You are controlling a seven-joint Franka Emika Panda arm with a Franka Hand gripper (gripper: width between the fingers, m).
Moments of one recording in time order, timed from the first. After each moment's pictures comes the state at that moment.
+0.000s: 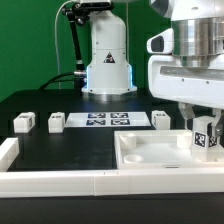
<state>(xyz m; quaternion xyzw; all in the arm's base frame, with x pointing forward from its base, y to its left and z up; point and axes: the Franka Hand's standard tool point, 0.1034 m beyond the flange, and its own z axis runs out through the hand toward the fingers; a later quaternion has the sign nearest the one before) 0.616 0.114 0.072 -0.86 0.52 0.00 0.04</state>
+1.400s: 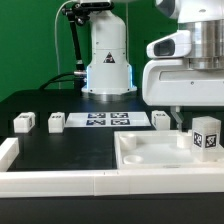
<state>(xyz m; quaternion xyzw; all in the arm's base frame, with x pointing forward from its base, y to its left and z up) 0.613 0.126 0.072 -0.99 0.13 -0.01 0.04</state>
